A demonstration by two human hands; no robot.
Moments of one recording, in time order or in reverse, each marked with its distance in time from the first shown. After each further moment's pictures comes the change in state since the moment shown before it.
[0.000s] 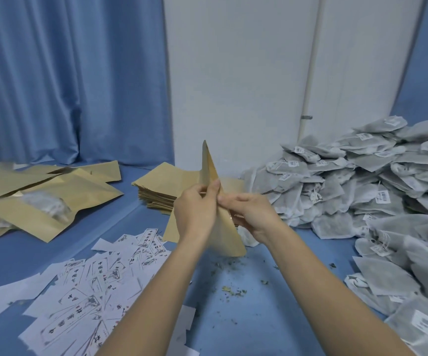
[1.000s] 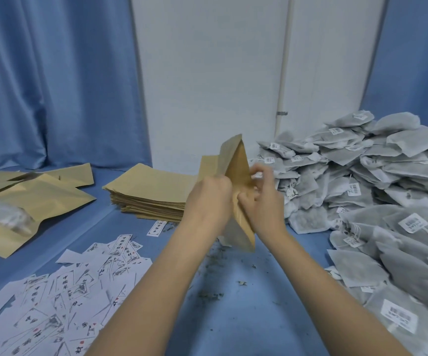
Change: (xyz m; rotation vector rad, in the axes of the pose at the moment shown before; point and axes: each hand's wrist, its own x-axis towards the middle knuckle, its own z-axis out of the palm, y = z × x) left_hand -0.021 0.060 0.032 0.833 -0.293 0.521; right_hand -0.014 -0.009 -0.047 -0.774 0.547 -0.624
